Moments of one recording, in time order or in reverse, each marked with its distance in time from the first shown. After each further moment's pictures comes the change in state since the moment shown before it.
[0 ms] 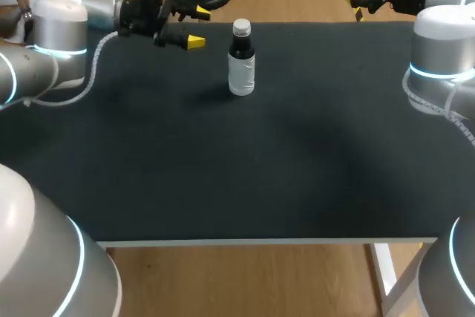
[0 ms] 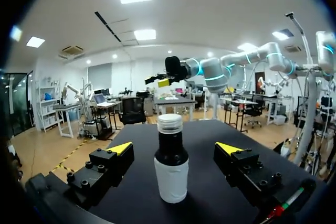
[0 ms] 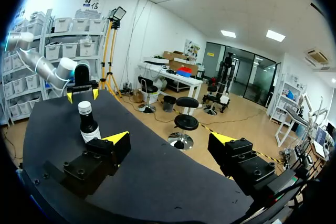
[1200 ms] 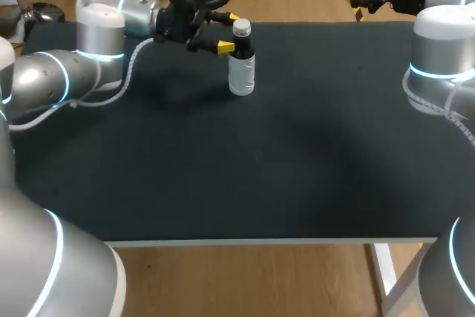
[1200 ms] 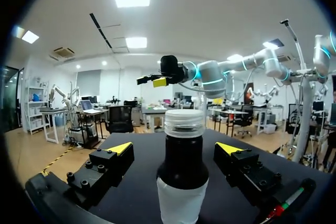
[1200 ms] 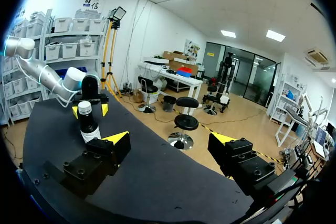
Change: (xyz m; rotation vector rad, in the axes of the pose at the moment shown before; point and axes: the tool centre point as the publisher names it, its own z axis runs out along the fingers) left arm -0.018 0.014 0.072 0.104 0.114 -0.028; right arm 0.000 0.000 0.000 0.000 0.000 0.000
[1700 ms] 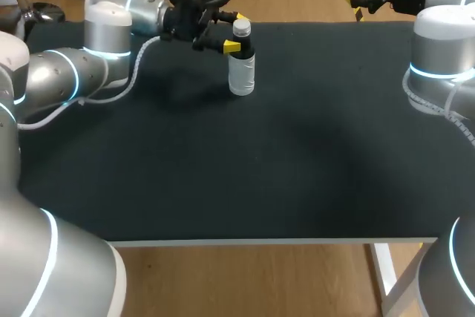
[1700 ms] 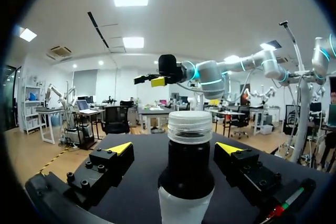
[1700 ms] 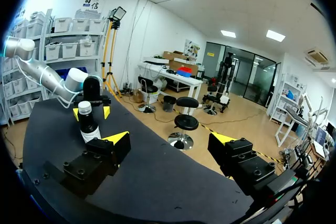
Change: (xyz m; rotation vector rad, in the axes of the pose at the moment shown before) left arm -0.003 -0.001 0.015 0.005 0.036 -0.004; right arm 0.000 0.000 0.000 0.000 0.000 0.000
